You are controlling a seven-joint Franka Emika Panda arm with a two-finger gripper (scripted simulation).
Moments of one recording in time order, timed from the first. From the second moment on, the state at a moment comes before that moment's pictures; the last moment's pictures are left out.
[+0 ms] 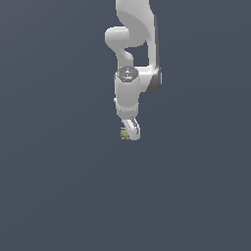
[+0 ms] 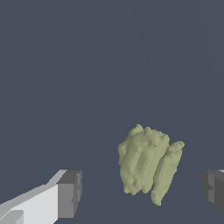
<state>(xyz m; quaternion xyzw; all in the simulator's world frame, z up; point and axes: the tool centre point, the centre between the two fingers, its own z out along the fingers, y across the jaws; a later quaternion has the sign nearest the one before) -0.069 0.009 0.113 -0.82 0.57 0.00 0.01</state>
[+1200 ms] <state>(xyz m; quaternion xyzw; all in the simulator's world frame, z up) -0.097 0.013 0.093 -0.71 0.70 0.00 0.00</state>
